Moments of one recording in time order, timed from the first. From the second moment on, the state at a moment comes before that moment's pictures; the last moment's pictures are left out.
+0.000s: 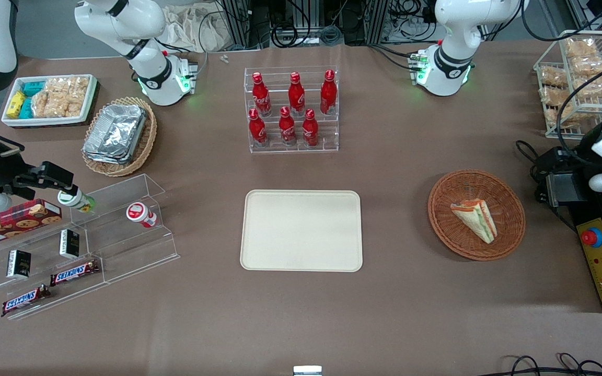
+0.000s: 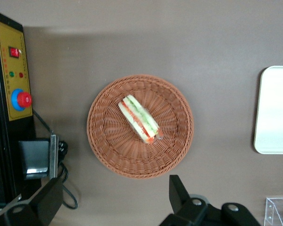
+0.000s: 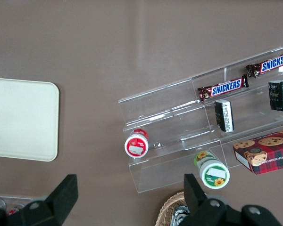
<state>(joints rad) 0.08 0.03 -0.06 -1.67 0.00 1.72 0.03</state>
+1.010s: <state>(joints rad) 0.09 0.11 -0.06 -1.87 0.00 1.93 -0.40</state>
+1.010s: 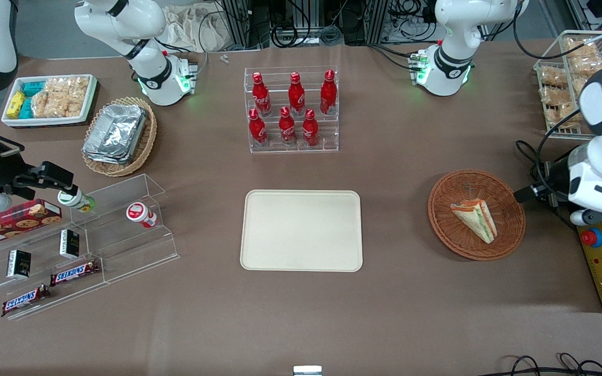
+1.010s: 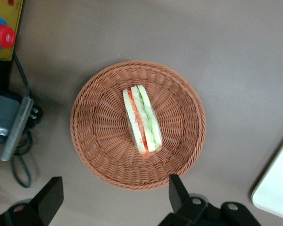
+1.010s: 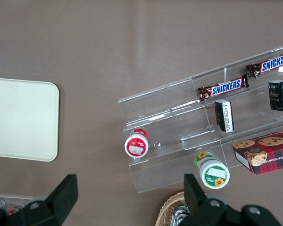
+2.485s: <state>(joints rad) 0.08 0.30 -0.07 -2.10 -0.07 2.35 -0.67</state>
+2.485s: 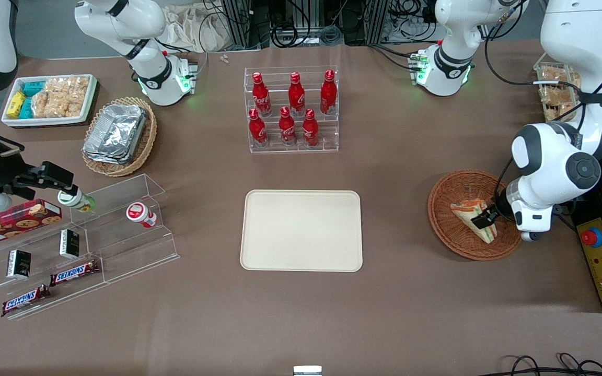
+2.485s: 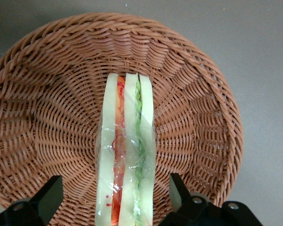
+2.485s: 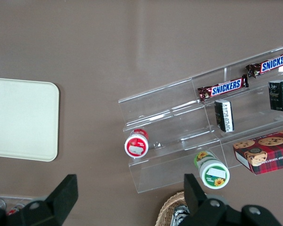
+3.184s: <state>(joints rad) 0.08 0.35 -0.07 -2.13 -0.07 2.45 -0.67</state>
